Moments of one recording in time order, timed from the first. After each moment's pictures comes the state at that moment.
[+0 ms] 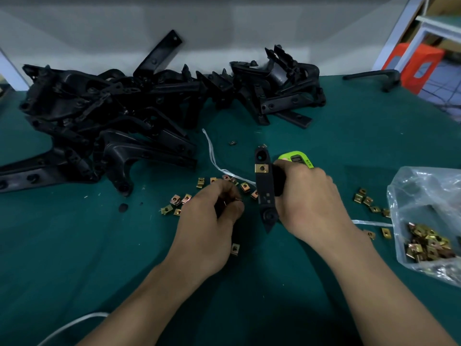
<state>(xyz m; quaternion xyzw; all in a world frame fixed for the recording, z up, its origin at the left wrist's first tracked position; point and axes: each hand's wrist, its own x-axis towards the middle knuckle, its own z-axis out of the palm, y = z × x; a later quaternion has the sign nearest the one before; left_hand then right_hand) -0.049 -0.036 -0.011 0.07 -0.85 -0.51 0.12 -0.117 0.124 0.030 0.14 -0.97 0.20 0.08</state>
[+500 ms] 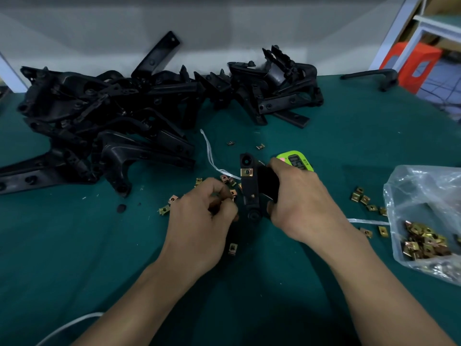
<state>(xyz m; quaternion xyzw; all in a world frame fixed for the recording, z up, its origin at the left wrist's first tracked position) -0.046 -0.039 -0.005 0.07 -0.86 -0.49 0.15 -0.120 0.123 0.025 0.14 -0.97 0.19 0.01</state>
